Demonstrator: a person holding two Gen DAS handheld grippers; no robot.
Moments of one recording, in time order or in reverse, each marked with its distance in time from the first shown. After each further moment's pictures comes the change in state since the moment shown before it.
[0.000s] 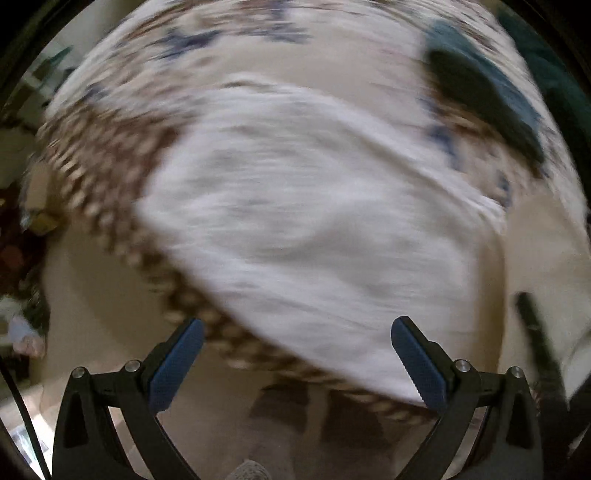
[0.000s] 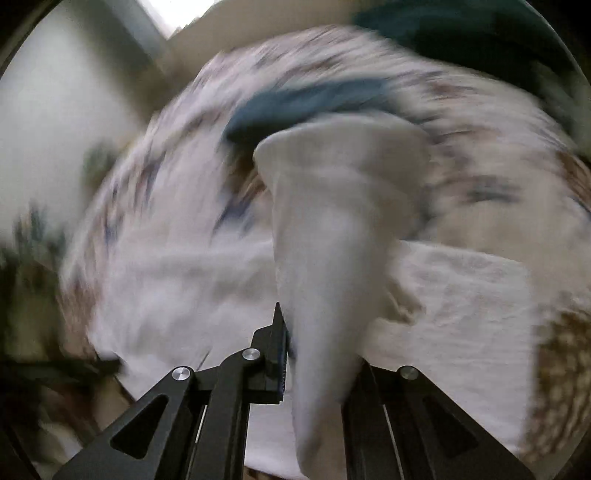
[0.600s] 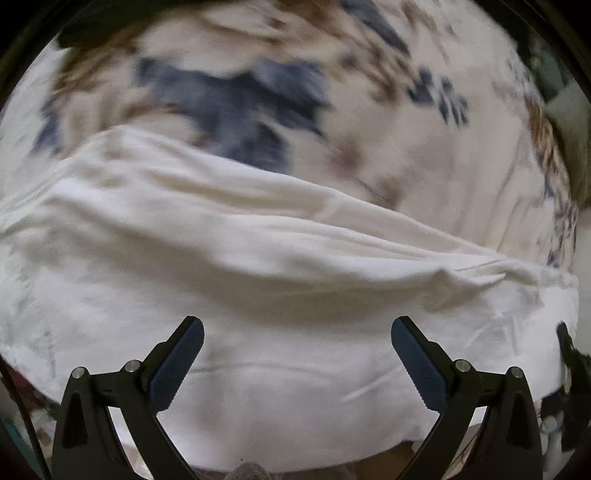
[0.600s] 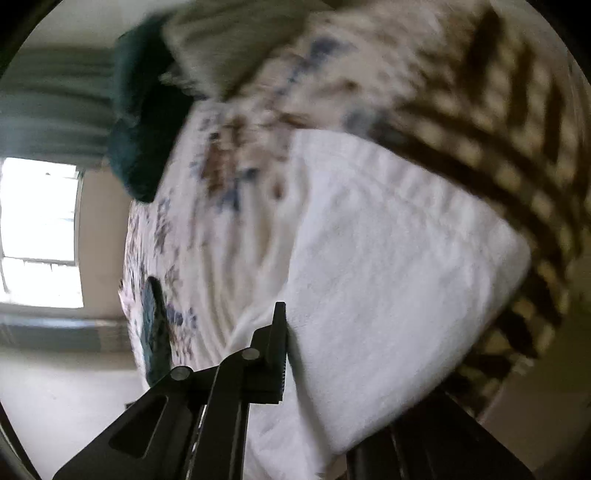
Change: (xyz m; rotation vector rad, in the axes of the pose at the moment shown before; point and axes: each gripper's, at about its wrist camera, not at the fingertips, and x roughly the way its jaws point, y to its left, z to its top) left arm 0.069 -0.311 -0.026 0.465 0.154 -0.095; right arm -0.150 -0.450 -0.140 1.108 -0.289 0.107
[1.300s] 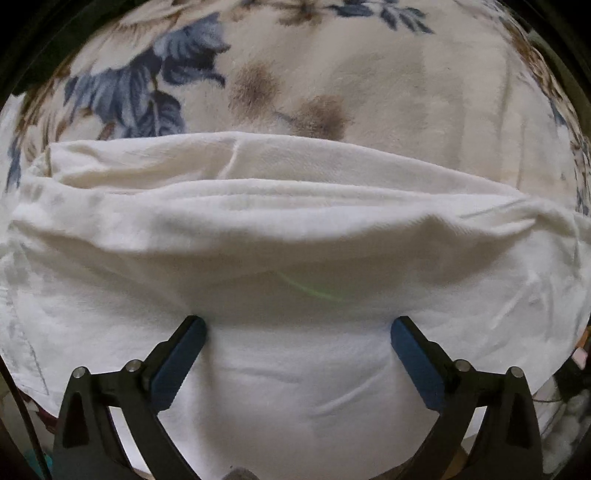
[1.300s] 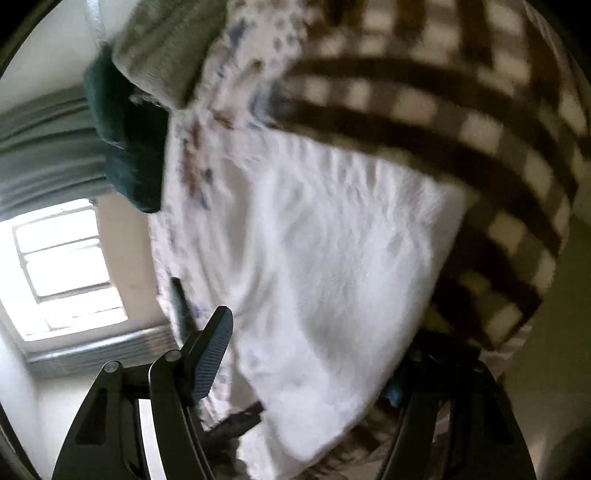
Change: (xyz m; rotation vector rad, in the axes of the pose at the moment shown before) left arm 0.037 -0.076 -0.051 0.167 0.052 0.101; right arm 0.023 -0.102 0.019 0.246 0.148 0.160
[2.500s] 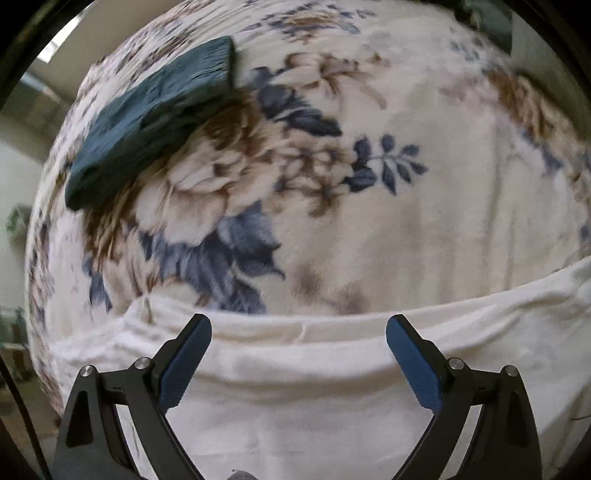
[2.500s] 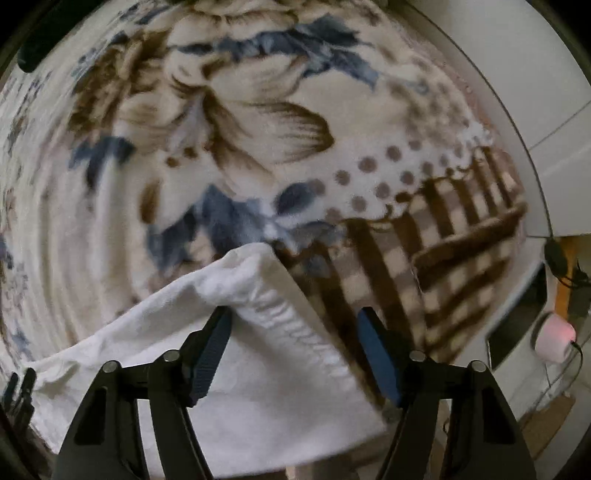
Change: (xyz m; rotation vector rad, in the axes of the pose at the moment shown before) left arm -0.070 -0.007 0.046 0.163 -0.299 0.273; right arm 0.086 0.140 0.087 -0.524 0.137 -1.004
